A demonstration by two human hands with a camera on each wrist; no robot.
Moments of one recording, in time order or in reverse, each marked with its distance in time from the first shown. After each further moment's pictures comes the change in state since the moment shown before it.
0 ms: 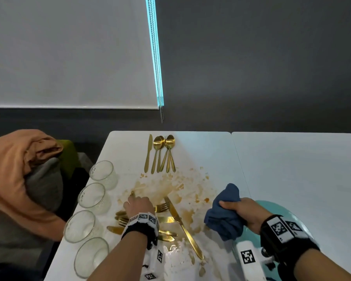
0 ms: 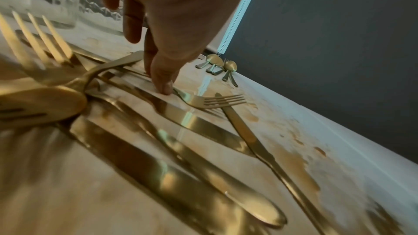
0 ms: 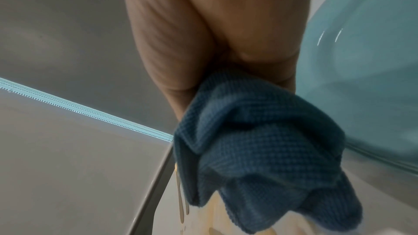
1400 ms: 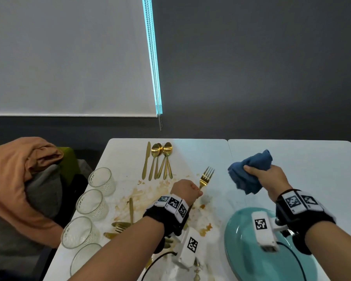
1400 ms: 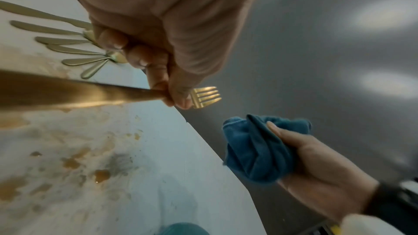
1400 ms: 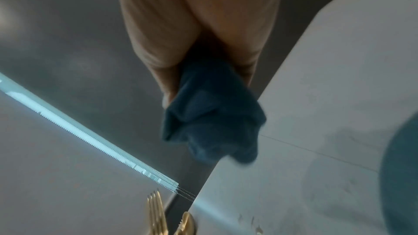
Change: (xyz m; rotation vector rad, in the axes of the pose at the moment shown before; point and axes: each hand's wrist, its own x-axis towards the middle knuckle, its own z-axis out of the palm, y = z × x) left_hand -0.057 0.094 -0.099 -0.741 -0.118 0.376; right_hand -0.013 -0.081 -0.061 -0.012 0.467 -0.337
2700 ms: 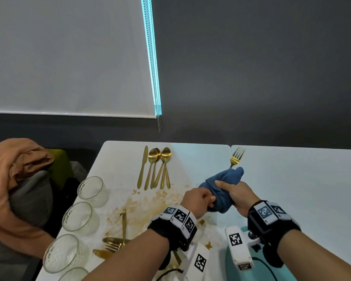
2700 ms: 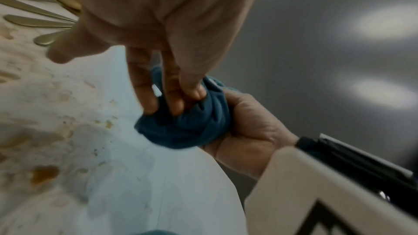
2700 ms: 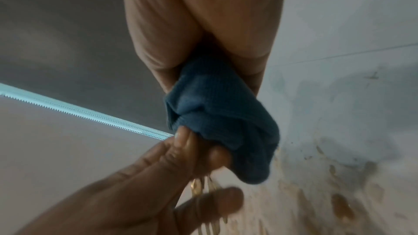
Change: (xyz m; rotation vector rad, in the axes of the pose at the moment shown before) left_hand 0.039 0.018 0.015 -0.192 -0.157 0.130; right_hand 0.029 0.007 0.078 0.142 -0.288 0.209
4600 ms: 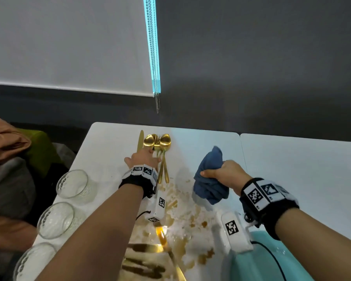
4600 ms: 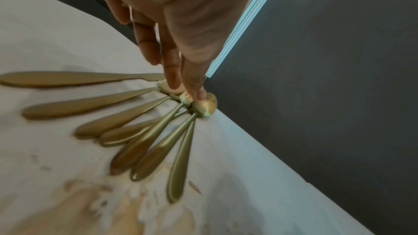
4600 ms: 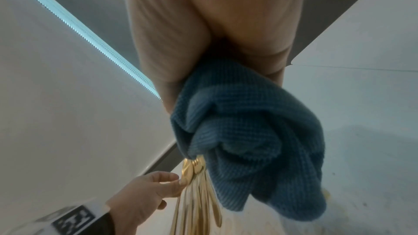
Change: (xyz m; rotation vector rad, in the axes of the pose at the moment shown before) left_hand 0.120 -0.098 -0.114 0.379 0.490 -0.467; right_hand 0.051 -0.040 0.041 -0.609 -0.114 0.013
